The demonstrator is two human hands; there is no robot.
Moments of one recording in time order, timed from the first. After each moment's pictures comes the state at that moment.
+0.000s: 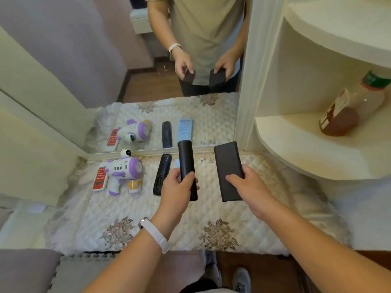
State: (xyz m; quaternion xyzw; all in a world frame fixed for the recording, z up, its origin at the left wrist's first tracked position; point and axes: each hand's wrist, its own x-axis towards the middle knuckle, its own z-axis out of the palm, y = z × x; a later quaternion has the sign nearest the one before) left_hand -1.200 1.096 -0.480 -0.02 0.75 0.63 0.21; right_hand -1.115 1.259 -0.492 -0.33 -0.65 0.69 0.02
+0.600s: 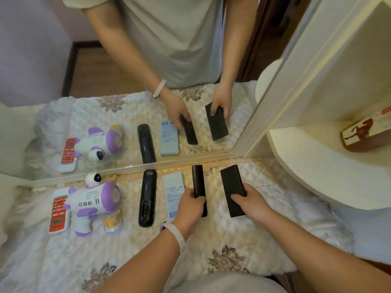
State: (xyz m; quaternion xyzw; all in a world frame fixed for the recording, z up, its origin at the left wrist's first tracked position) left_hand -1.292 1.147 -0.608 -0.08 0.76 0.48 0.43; right_hand -1.183 1.296 -0.609 -0.49 -0.65 0.58 -0.08
